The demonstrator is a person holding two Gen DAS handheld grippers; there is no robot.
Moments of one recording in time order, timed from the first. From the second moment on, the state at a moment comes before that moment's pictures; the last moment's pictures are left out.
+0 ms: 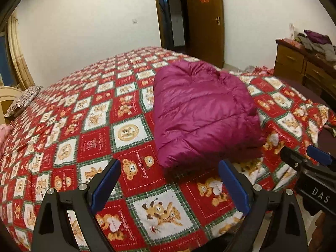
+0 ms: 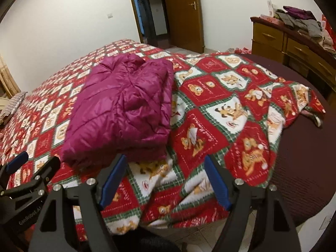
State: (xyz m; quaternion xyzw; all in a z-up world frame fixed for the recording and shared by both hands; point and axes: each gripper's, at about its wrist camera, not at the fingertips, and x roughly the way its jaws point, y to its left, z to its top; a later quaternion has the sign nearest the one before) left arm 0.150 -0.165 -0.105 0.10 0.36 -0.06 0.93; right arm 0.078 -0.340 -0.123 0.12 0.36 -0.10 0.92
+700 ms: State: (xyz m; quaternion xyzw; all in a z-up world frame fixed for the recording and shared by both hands) left arm 0.059 -0.163 0.000 0.07 0.19 -0.04 0.98; right arm -0.007 -0.329 -0.027 0.10 0.20 -0.09 0.97
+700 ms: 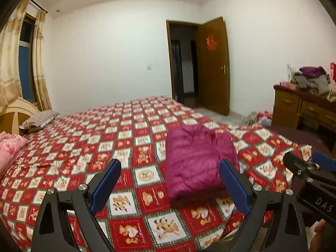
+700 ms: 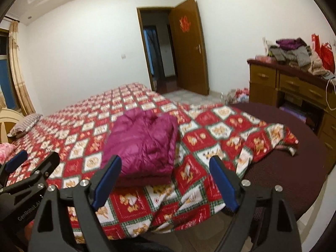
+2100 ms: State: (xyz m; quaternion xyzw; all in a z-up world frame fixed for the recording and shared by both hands) left arm 0.016 -0.145 0.045 0.05 0.10 -0.03 0.99; right arm -0.042 -0.309 0.019 0.07 0.09 -0.09 0.99
